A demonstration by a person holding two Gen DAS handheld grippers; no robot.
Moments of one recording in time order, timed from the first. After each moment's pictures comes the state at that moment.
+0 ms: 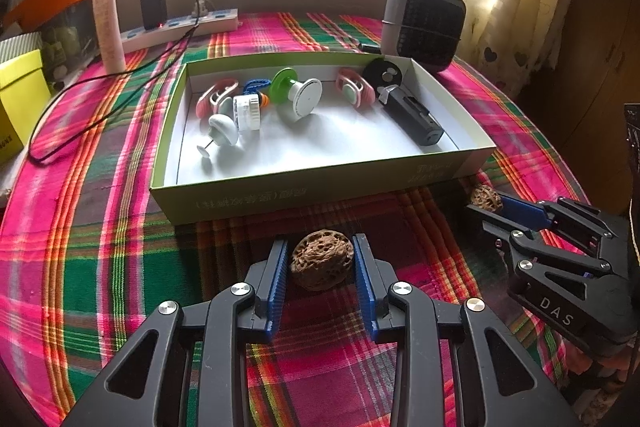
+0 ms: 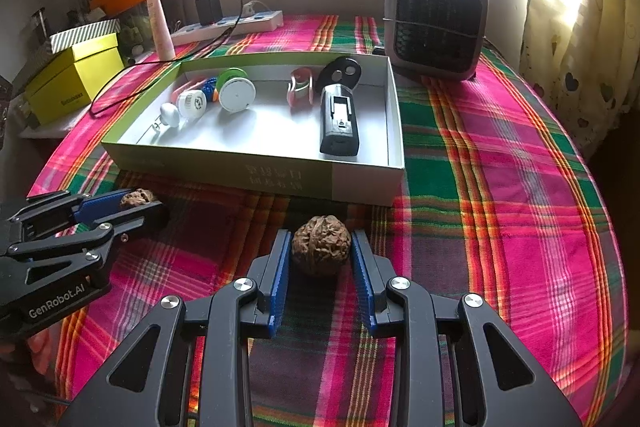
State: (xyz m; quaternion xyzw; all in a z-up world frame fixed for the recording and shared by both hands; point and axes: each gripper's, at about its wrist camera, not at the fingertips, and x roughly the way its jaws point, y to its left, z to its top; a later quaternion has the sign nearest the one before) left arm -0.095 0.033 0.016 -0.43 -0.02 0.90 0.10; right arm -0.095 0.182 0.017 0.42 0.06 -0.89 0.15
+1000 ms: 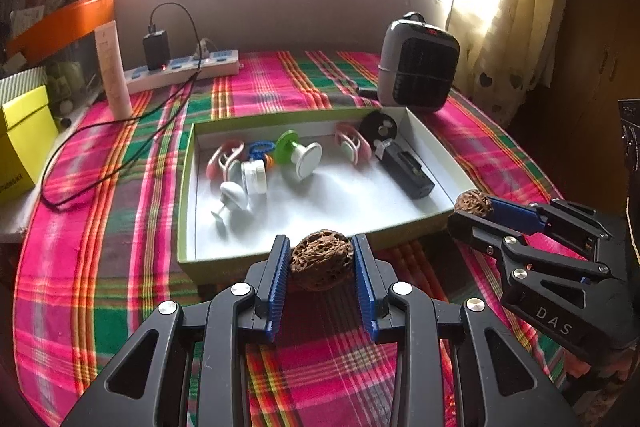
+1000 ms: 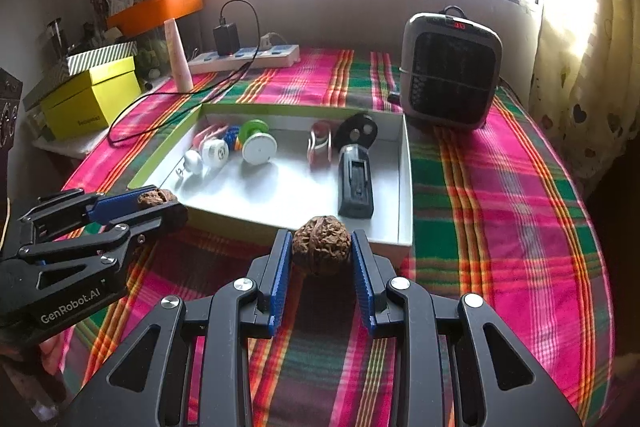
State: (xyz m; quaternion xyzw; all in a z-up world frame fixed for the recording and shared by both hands) left arm -0.107 0.031 0.051 -0.39 -0.02 0.92 0.10; right arm -0.110 0.170 0.050 0.38 0.06 -0.91 0.18
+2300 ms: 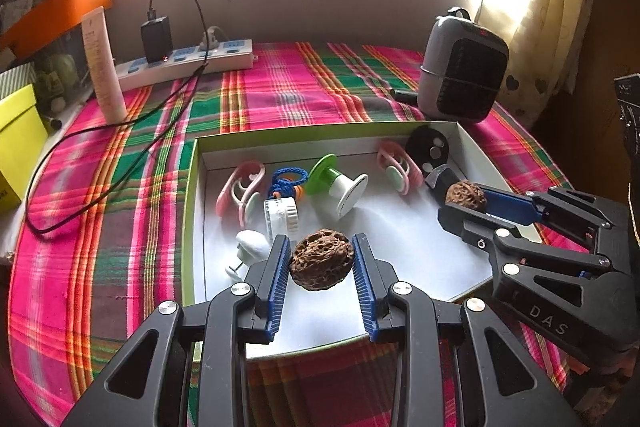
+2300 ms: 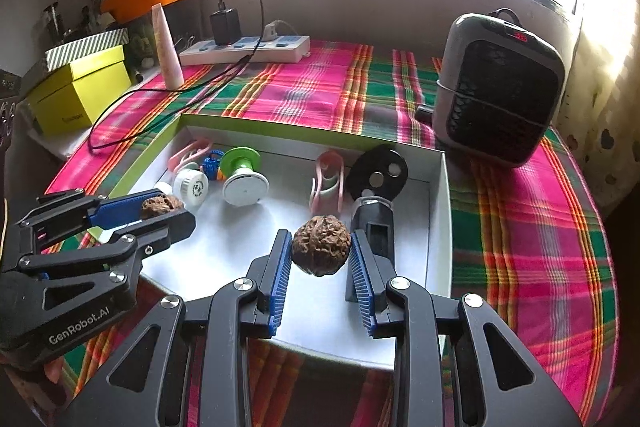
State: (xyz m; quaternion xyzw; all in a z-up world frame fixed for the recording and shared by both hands) left arm -0.168 0.019 0.033 -0.41 -0.02 0.91 0.08; right arm -0.174 0.143 0.035 0.40 0.08 -0.89 0.20
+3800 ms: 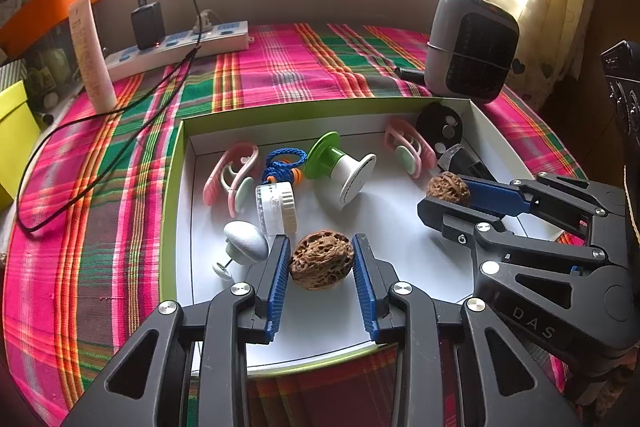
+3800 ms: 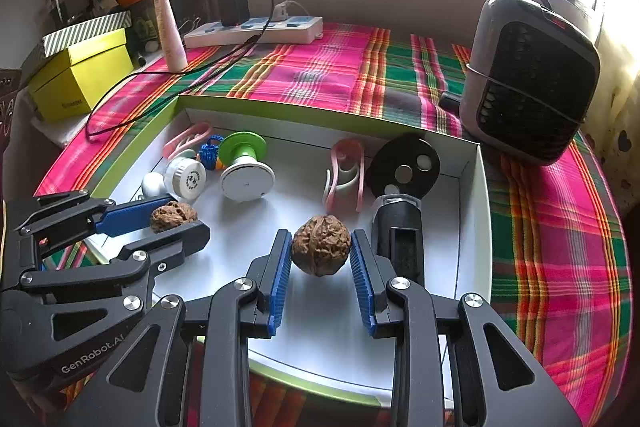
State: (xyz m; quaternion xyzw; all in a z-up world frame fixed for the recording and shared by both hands) left arm -0.178 0.023 0.016 -0.43 -0.01 0.90 0.08; right arm -0.189 0.133 0.018 0.42 0.09 -0.88 0.22
